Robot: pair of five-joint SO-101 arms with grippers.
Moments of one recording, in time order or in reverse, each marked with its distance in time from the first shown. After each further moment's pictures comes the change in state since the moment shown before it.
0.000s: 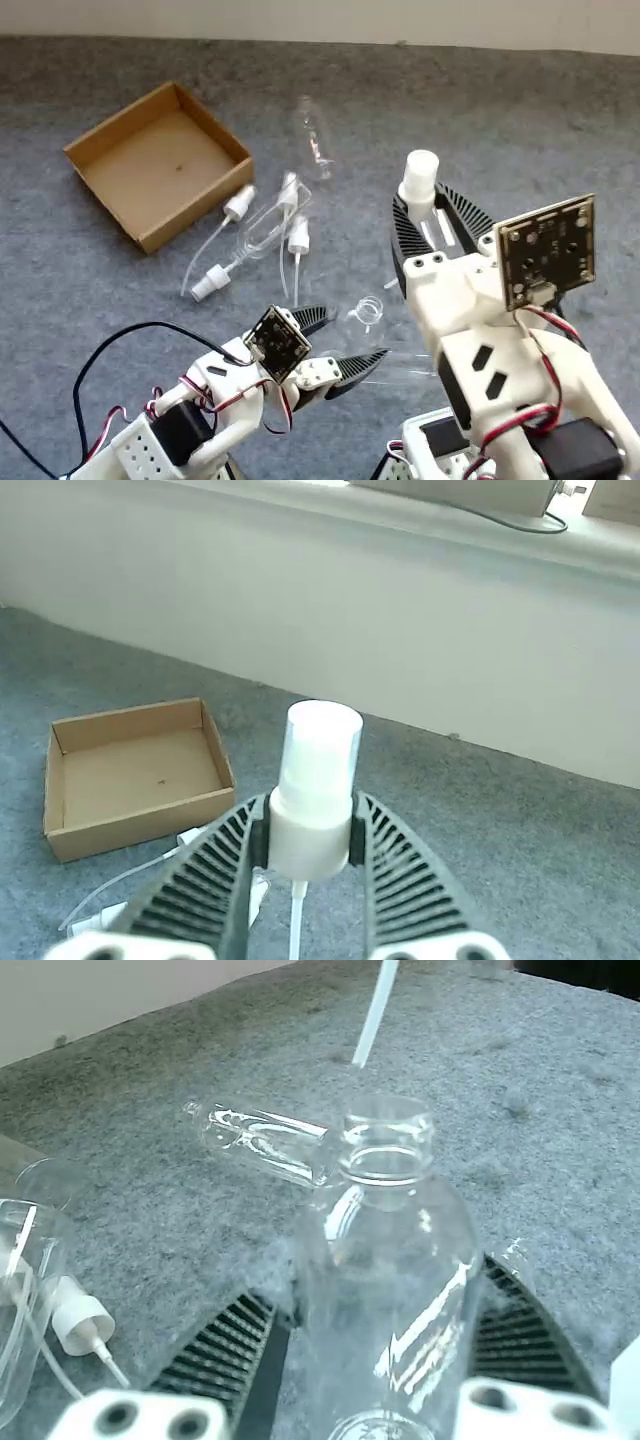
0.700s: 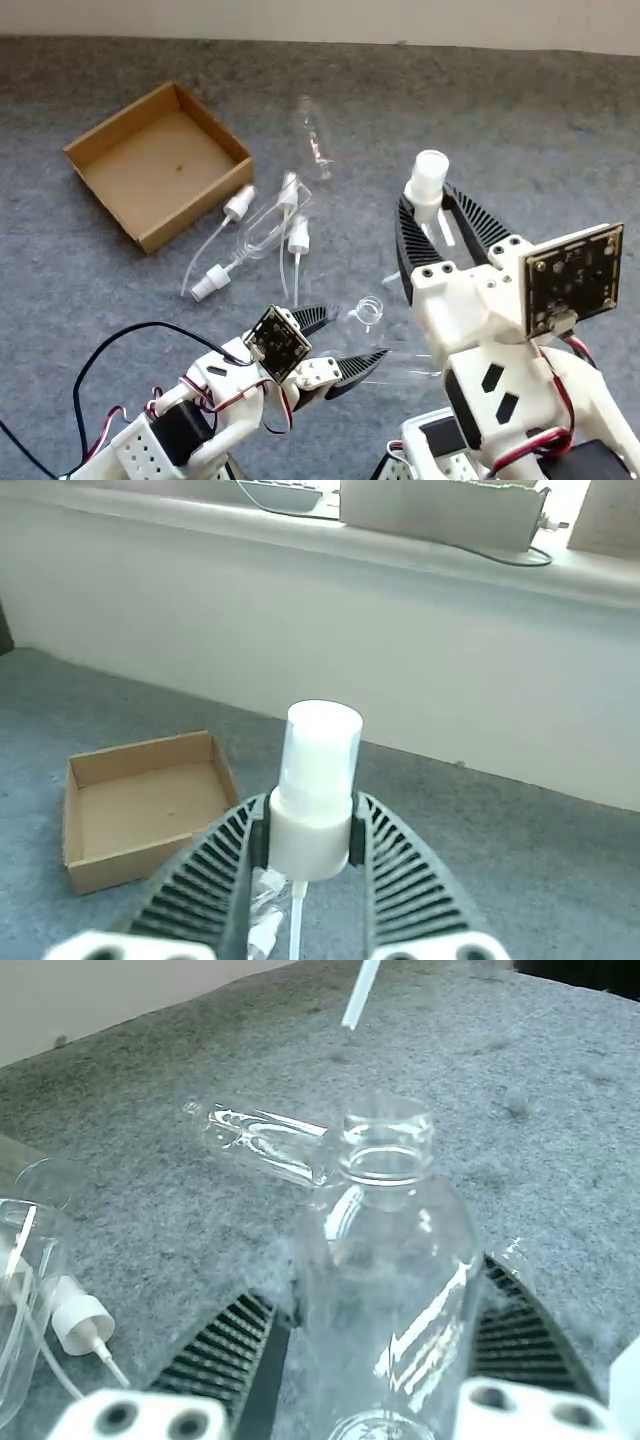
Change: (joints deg) left arm 0.0 0.0 0.0 0.0 0.0; right arm -1.1 -2.4 -1.0 -1.0 -1.8
